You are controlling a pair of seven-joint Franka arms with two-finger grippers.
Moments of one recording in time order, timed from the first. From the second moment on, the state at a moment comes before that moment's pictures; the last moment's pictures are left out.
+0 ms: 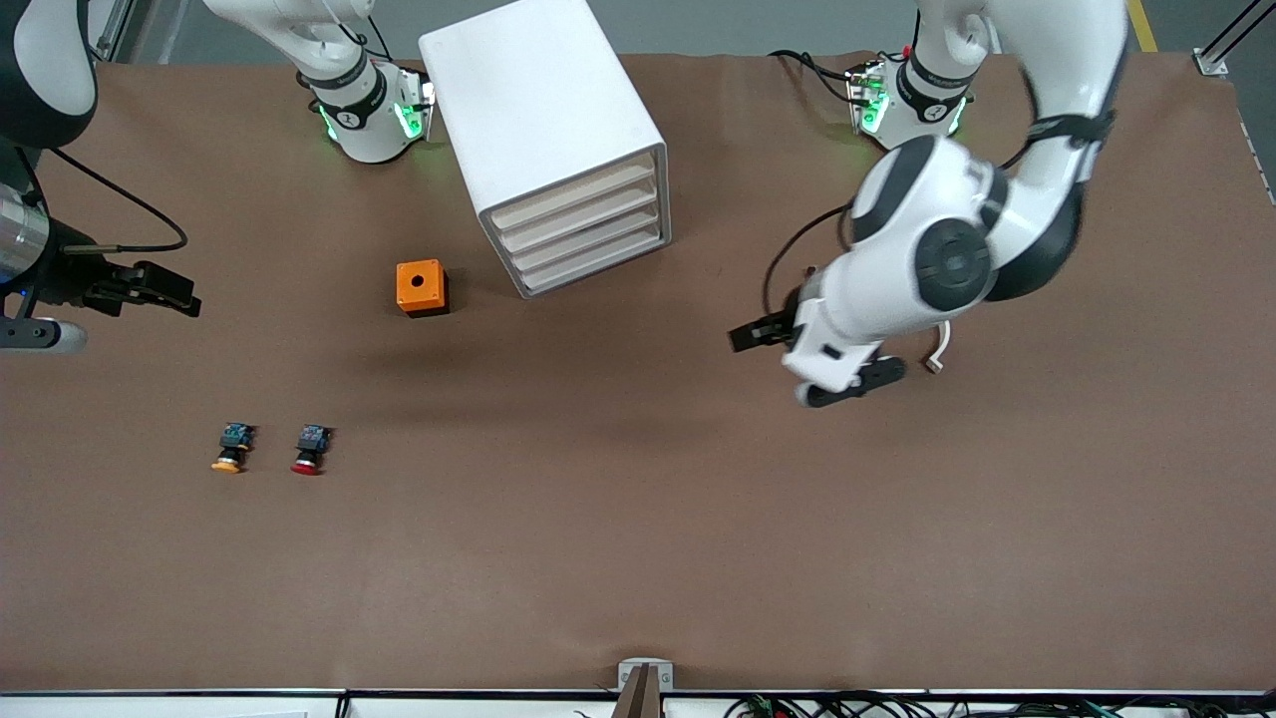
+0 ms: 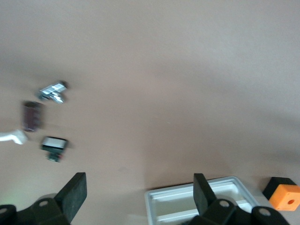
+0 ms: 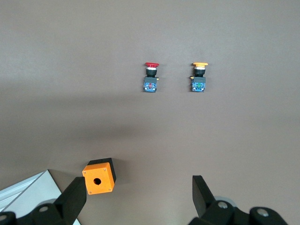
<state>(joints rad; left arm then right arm) -0.26 0.34 -0.20 -1.56 -0.23 1.80 -0.69 -0.01 0.06 -0.03 -1.66 0.02 1.63 -0.02</state>
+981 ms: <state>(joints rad) 0.06 0.13 -0.20 -1.66 -0.09 1.54 -0.28 -0.05 0.06 -0.04 -1.52 0.02 1.53 -0.03</state>
